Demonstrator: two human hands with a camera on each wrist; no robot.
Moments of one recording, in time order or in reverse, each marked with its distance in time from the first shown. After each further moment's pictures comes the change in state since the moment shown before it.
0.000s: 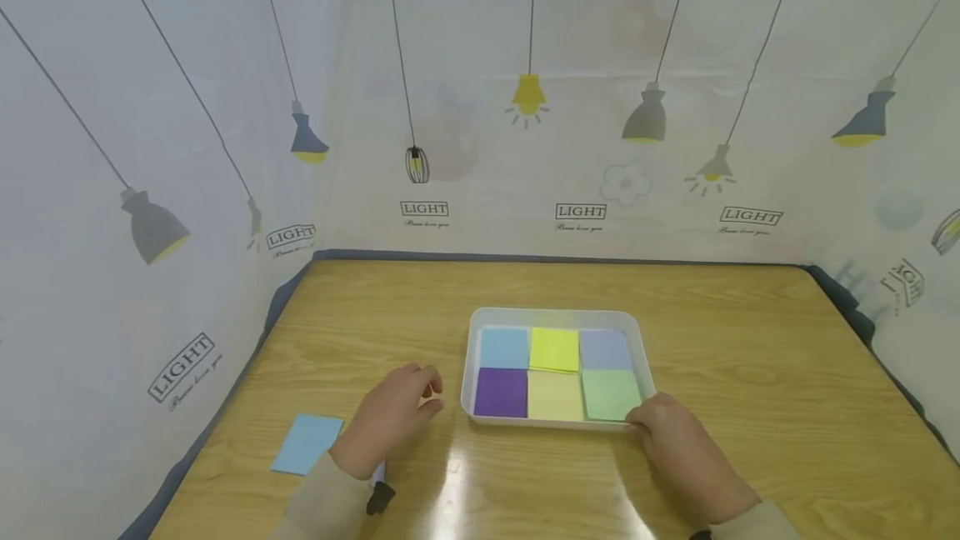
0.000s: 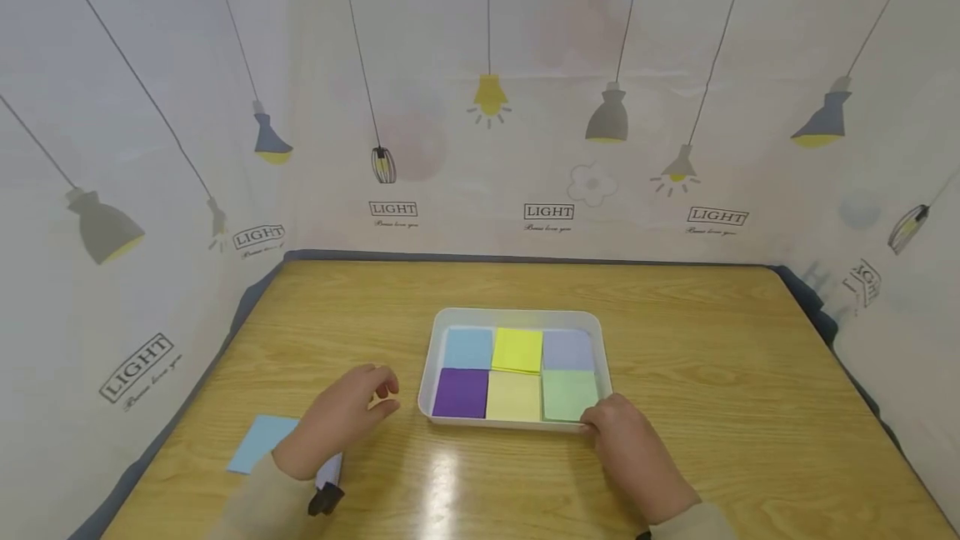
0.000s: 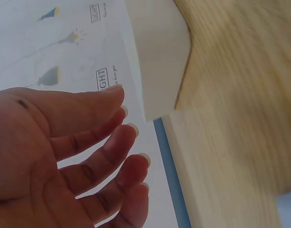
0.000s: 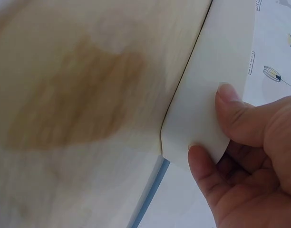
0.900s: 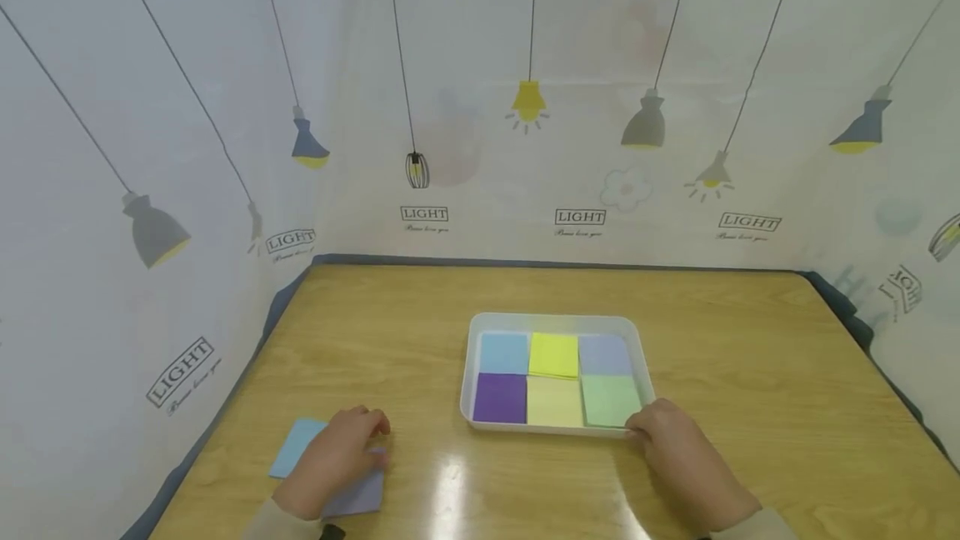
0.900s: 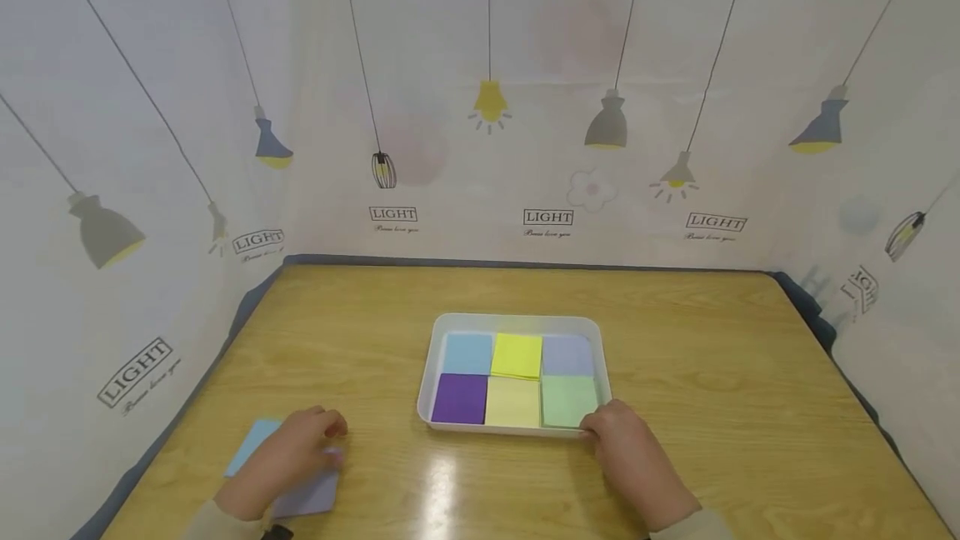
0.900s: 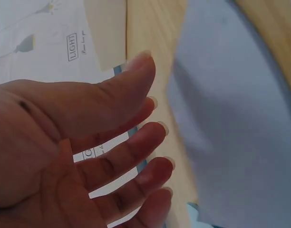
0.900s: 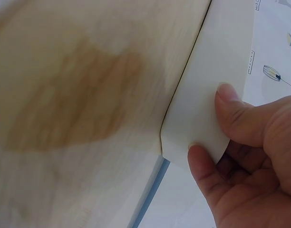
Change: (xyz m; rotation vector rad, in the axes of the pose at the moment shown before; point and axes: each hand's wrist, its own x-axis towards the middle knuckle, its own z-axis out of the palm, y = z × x) left_hand -0.041 -0.056 -0.001 0.043 -0.106 -0.183; right_hand 0.000 0.001 0.000 -0.005 -0.016 0.015
